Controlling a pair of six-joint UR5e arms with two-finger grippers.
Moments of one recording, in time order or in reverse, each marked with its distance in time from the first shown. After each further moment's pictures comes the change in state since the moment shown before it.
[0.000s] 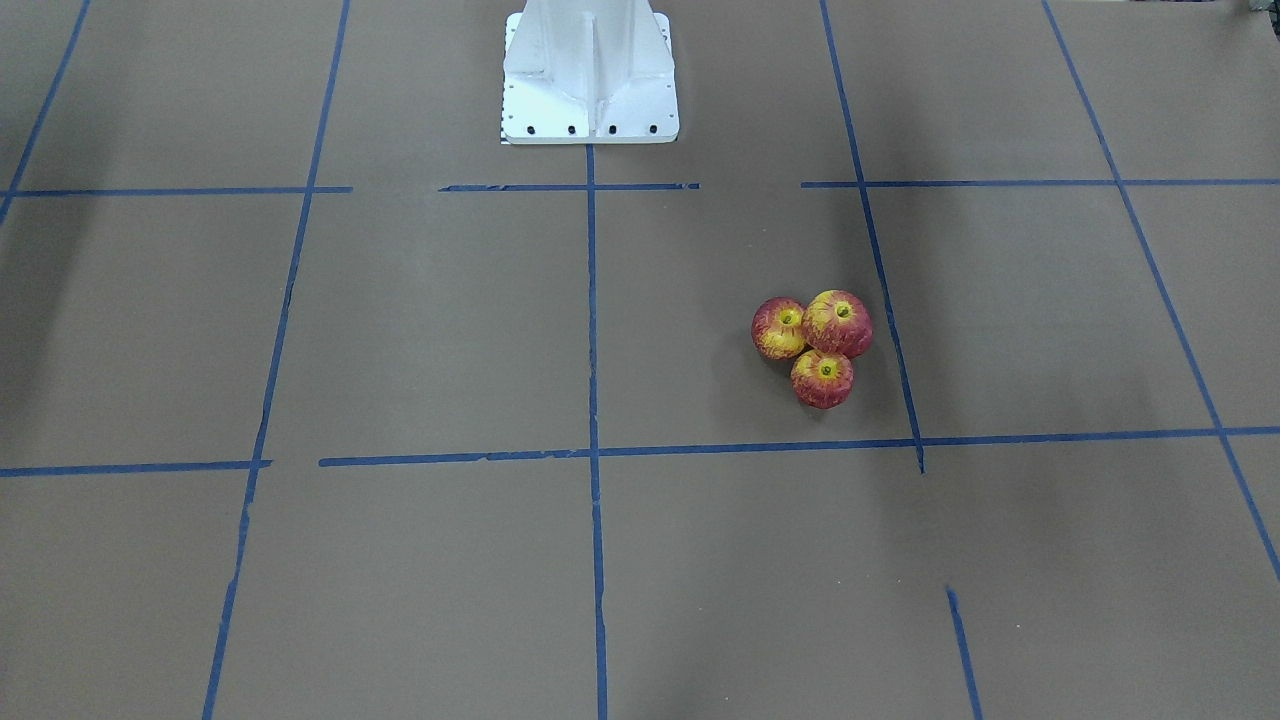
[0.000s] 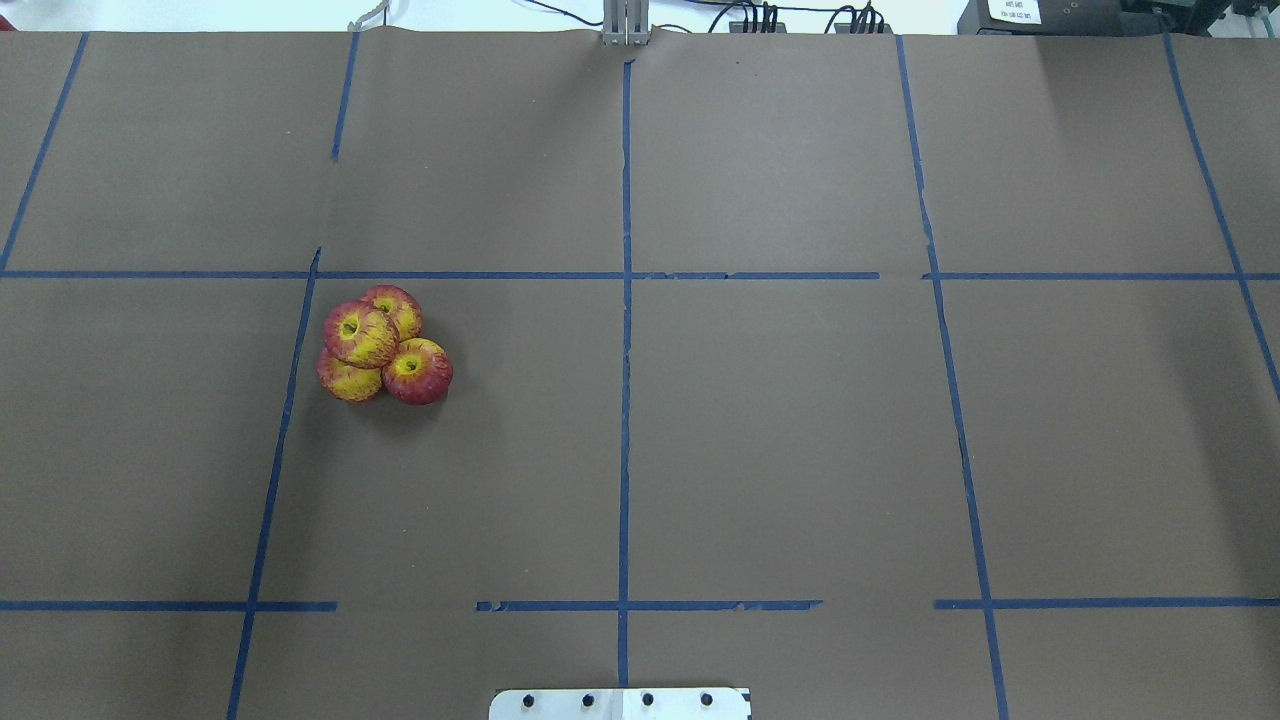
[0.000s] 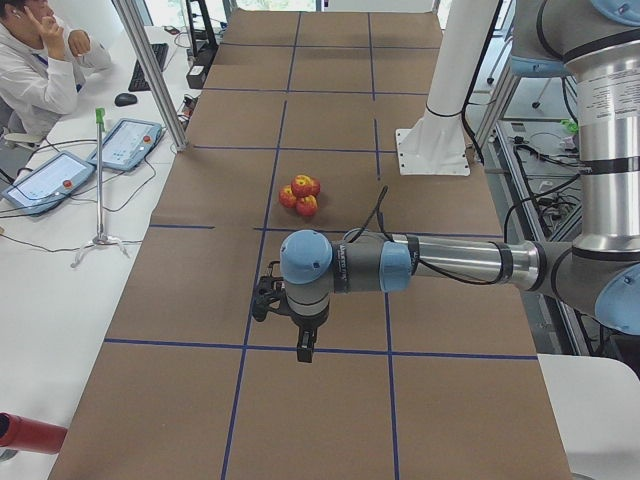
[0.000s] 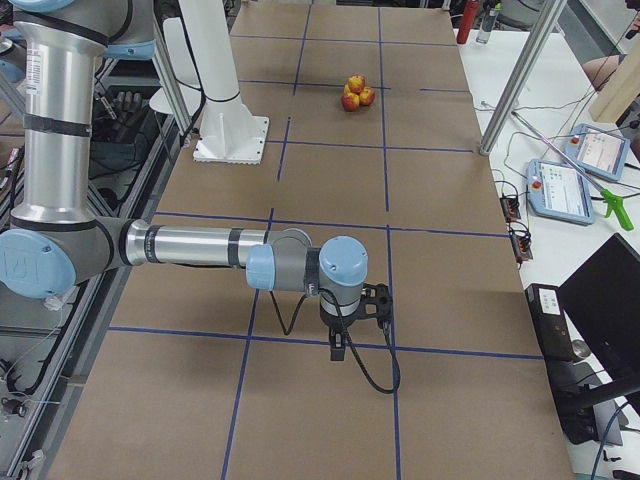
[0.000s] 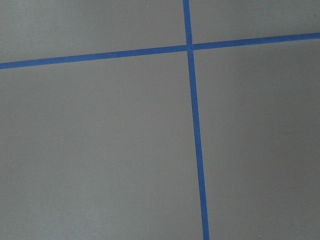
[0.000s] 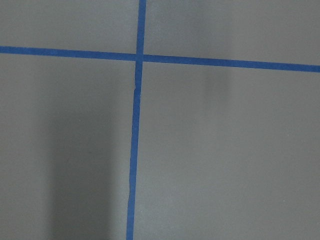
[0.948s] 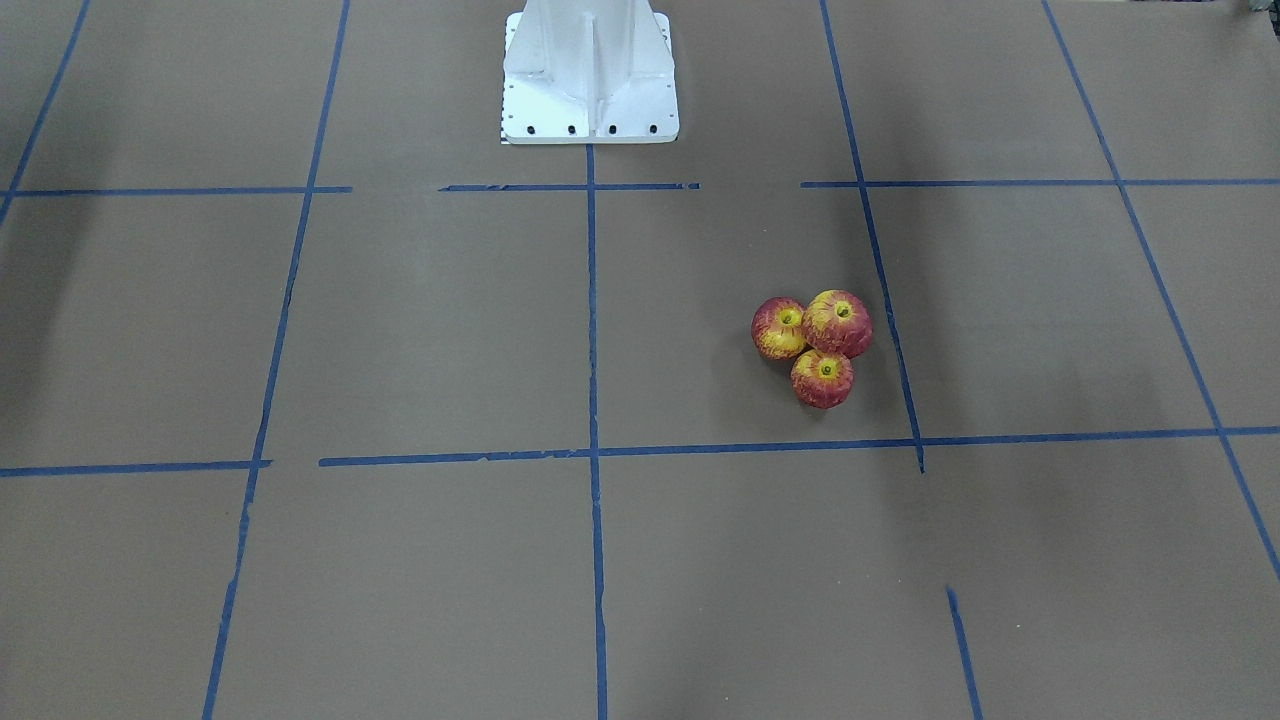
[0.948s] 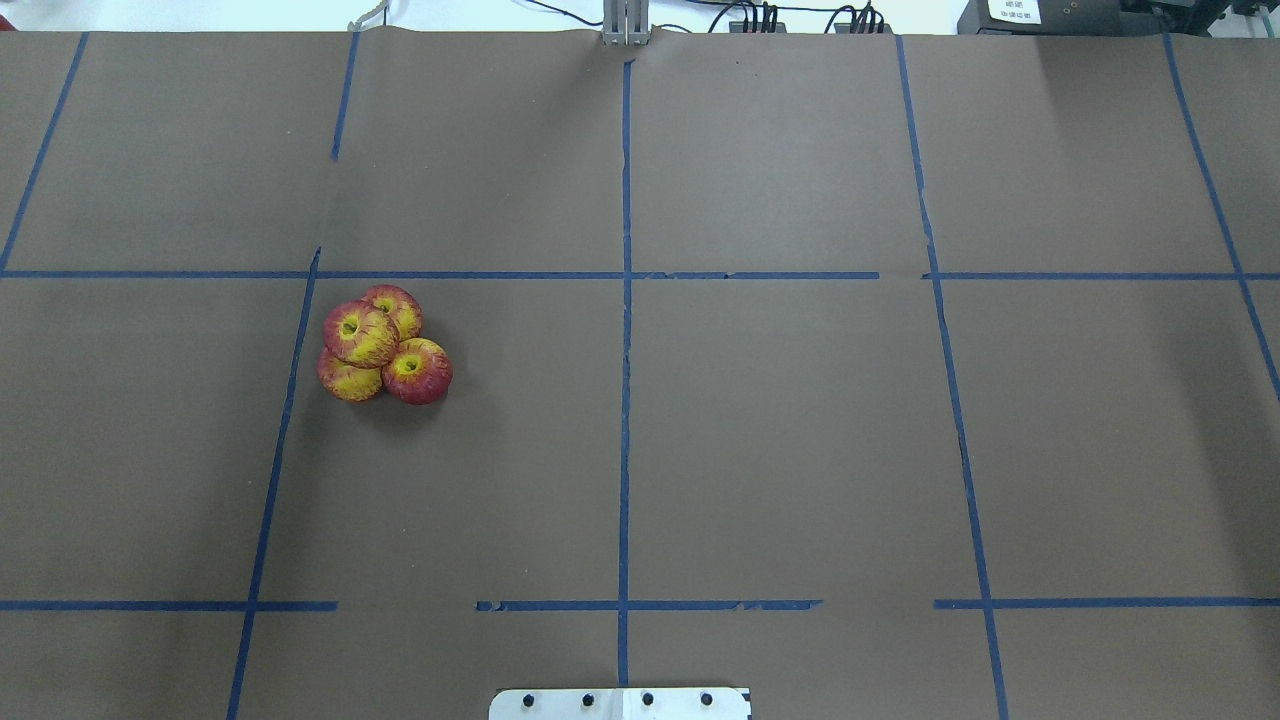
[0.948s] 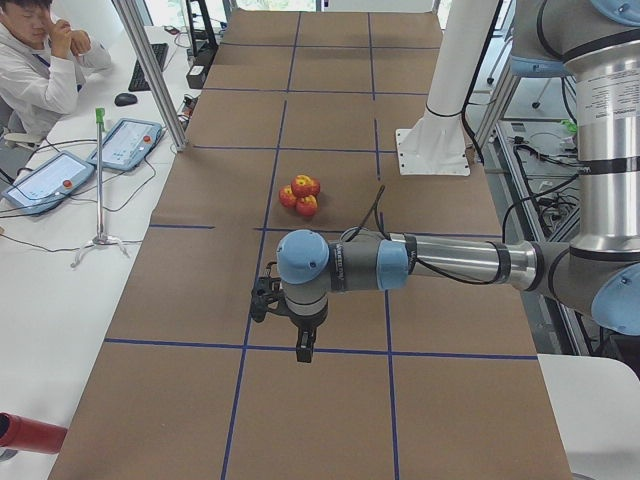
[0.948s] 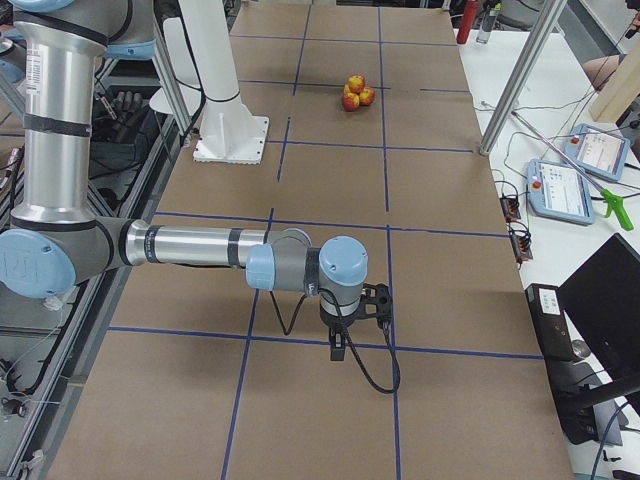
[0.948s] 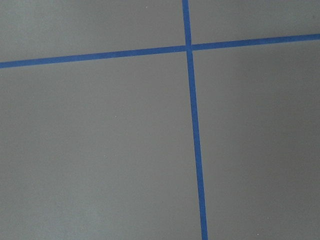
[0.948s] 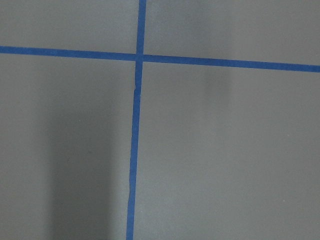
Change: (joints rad) left arm 0.001 -0.003 0.025 0.009 0.000 0.000; right arm 0.000 0.000 0.000 0.000 0.000 0.000
